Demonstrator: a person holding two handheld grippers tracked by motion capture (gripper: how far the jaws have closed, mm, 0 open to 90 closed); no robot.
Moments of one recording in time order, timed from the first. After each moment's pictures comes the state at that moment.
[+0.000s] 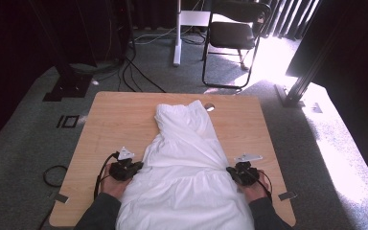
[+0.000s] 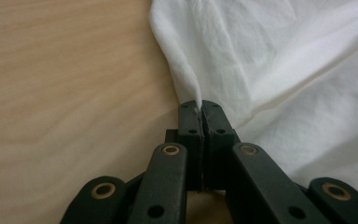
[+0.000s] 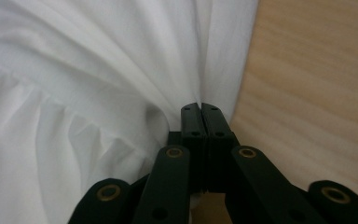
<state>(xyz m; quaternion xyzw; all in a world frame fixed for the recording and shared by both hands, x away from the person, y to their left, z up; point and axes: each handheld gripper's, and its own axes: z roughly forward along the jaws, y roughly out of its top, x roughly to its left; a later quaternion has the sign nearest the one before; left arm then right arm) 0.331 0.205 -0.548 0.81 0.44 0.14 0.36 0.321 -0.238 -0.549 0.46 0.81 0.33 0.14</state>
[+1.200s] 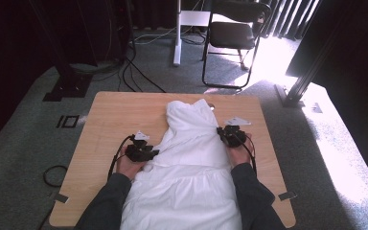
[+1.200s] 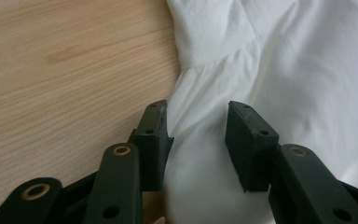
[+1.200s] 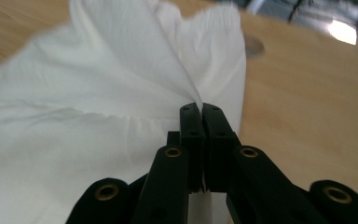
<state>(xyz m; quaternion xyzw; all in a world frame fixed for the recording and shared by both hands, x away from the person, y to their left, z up) 0.404 0.164 -0.546 0.82 0.43 0.11 0.37 0.431 -0.204 -0.504 0.46 0.76 0.39 0.25</state>
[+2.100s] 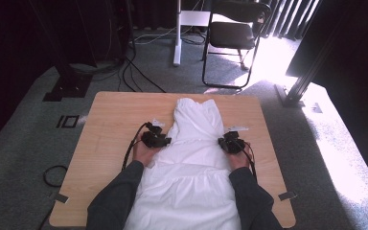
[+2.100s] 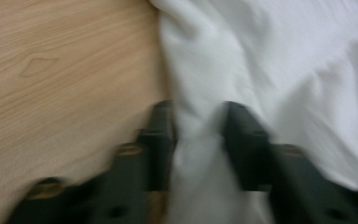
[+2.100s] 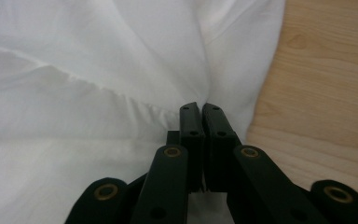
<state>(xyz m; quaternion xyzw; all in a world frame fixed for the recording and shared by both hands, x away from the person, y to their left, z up) 0.456 0.116 -0.543 0.83 0.41 0.13 0.34 0.438 -0.210 -0.552 0.51 0.76 0.35 0.19</state>
